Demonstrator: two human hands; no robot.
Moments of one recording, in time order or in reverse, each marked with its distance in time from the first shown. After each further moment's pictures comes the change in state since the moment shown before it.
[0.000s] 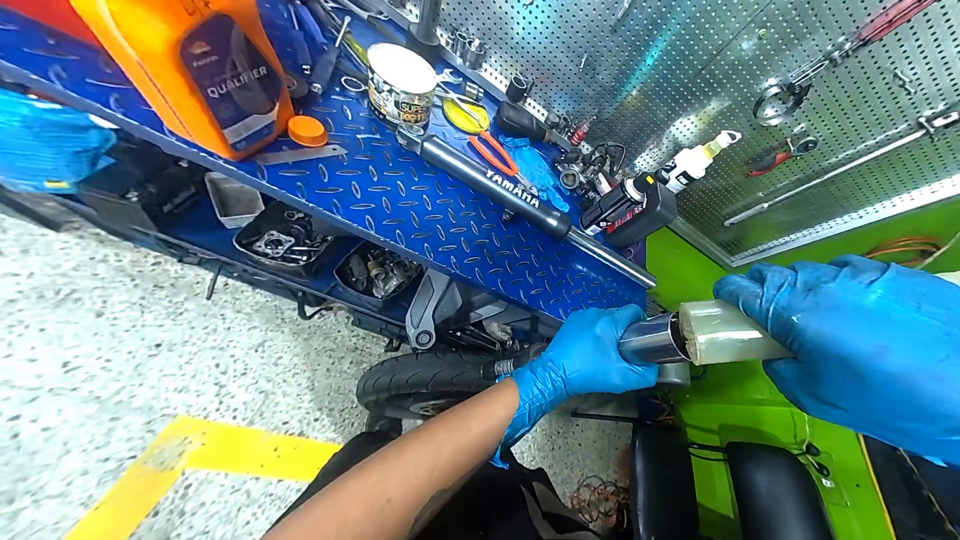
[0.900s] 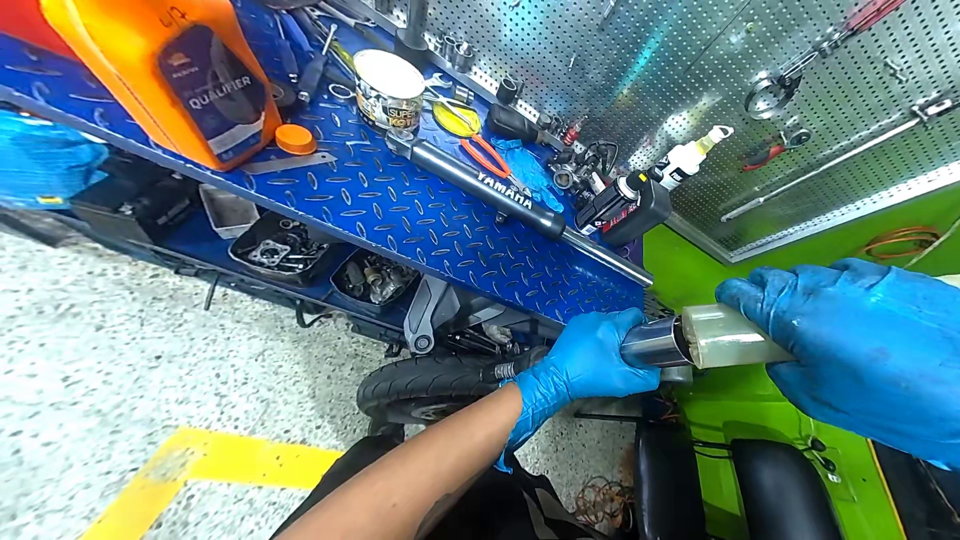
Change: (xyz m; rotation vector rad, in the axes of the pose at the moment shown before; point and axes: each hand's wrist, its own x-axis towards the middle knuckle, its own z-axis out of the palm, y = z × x) left_hand 0.004 0.001 0.011 0.009 -0.027 -0.003; right_hand -0.010 0.004 0.006 -0.014 -0.010 0.016
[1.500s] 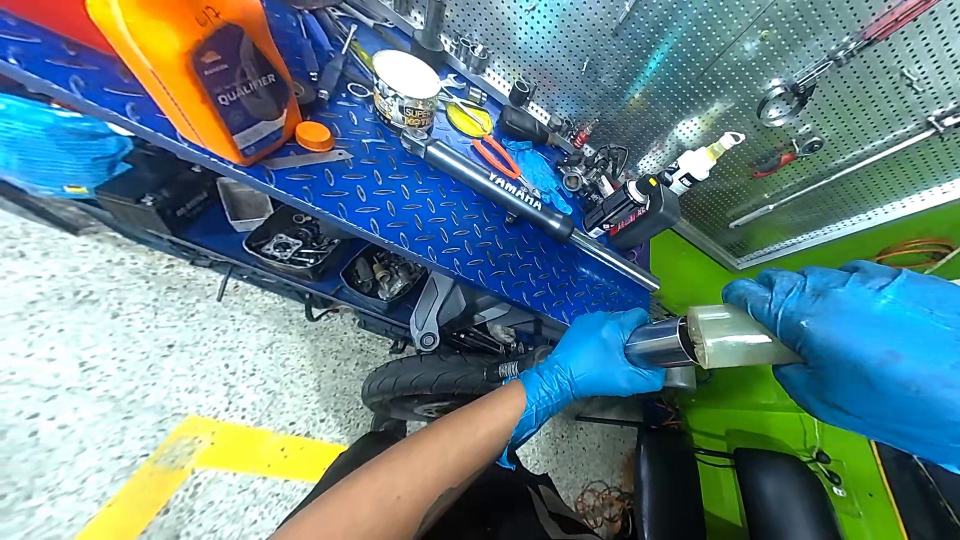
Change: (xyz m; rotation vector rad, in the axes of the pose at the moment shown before) left_hand -0.001 -0.003 -0.005 -0.007 0.006 0.005; right_hand 0.006 -0.001 -0.003 -0.006 0.009 -0.010
